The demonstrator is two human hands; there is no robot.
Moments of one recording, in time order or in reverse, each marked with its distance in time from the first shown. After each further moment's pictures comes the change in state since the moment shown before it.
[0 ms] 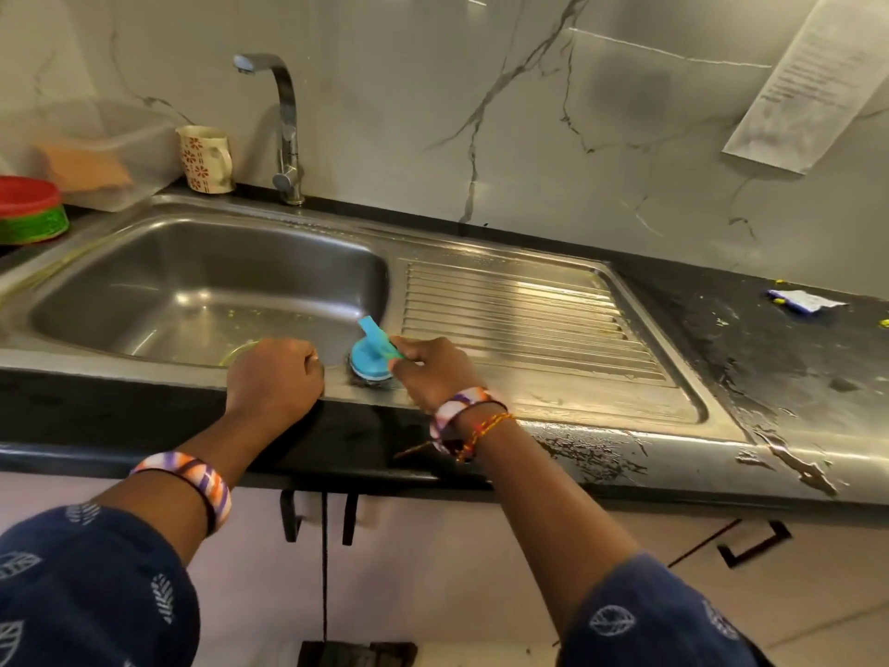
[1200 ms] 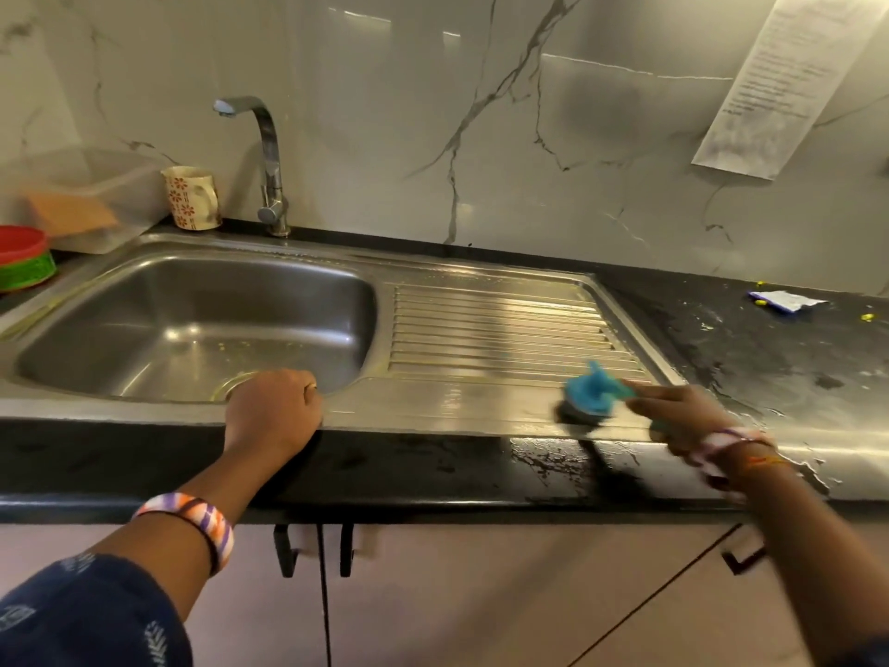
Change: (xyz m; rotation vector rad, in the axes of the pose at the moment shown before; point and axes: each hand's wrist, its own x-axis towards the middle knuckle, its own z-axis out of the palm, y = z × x) left_hand 0.002 0.002 0.007 0.028 0.003 0.062; right_hand -0.075 0.138 -0.156 0.197 0.233 0.465
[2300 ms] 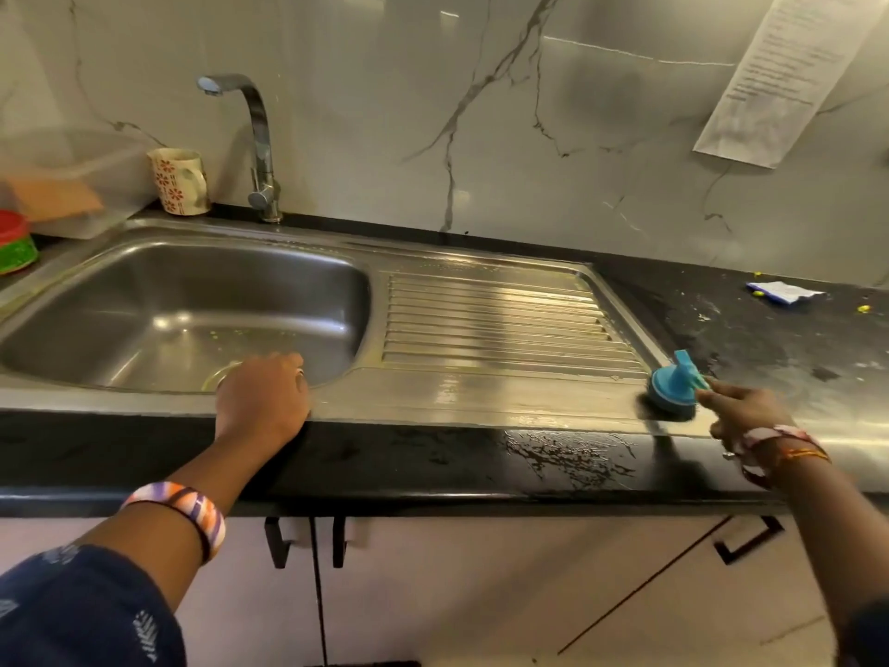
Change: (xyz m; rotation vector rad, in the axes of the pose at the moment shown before) left_hand 0.009 -0.004 0.008 0.045 0.025 -0.001; right_hand 0.021 0.037 -0.045 -0.176 0.289 0.161
